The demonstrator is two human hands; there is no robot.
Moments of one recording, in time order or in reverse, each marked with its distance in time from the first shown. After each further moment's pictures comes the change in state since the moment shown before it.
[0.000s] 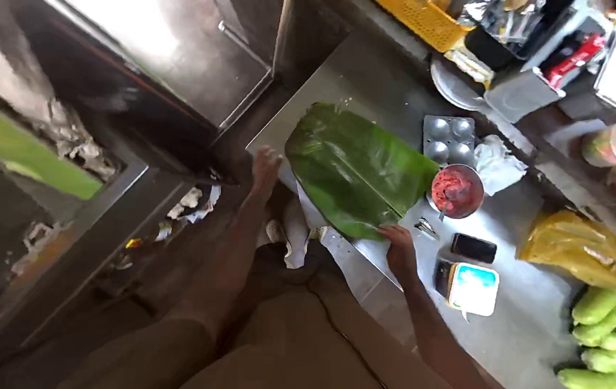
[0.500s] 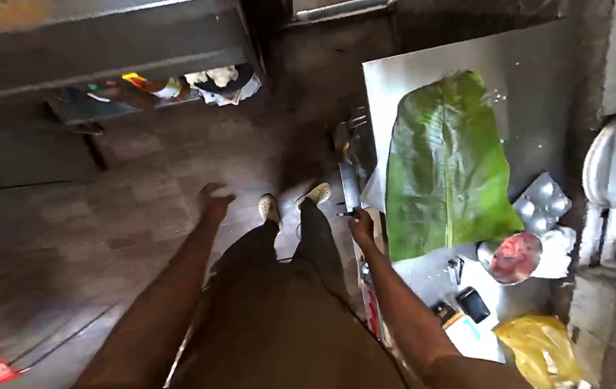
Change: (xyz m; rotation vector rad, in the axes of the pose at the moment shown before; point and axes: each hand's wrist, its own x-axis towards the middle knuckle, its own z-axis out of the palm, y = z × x) left_hand -0.278 -0.290 -0.230 0.249 0.461 -0.565; right_hand 0.020 -0.011 0.237 -0.187 -0.674 0.348
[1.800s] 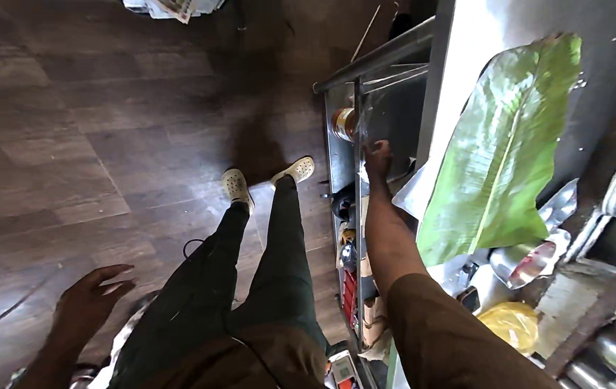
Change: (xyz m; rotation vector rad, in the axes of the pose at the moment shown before) left_hand -0.065 -0.245 -0.078 -0.033 -0.250 -0.207; right_hand 0.217 -0.021 0.027 -0.284 0.359 0.080
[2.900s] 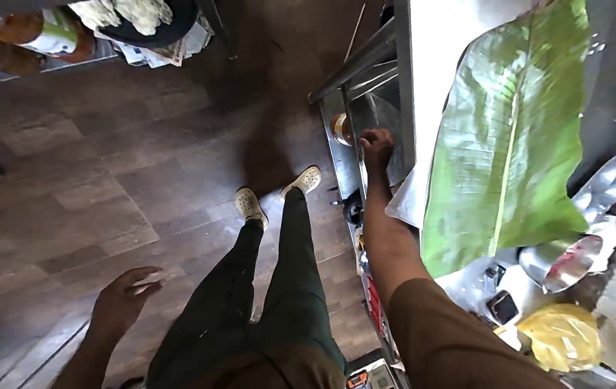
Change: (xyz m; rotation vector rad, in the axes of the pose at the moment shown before) left_hand 0.043 0.073 0.012 0.107 -0.022 0.004; right_hand 0.038 -0.019 -0.006 0.228 0.161 -0.273
